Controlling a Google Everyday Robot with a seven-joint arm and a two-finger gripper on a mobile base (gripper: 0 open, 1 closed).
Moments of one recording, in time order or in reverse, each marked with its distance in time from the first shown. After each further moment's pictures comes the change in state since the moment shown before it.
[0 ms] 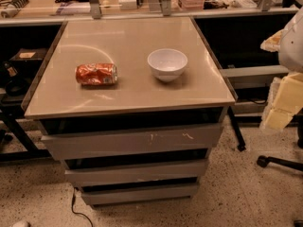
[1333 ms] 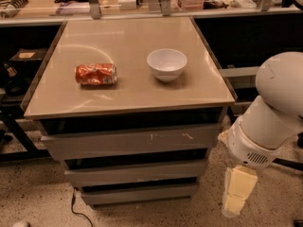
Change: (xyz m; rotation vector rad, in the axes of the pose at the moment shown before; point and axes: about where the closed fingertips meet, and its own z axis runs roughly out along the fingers) arm 0.016 0.133 0.164 -0.360 -0.001 0.015
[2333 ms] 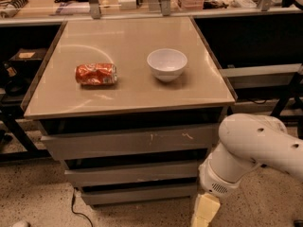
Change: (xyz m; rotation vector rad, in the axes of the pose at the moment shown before) arm -0.009 0.008 0.133 -0.096 -0.046 0.108
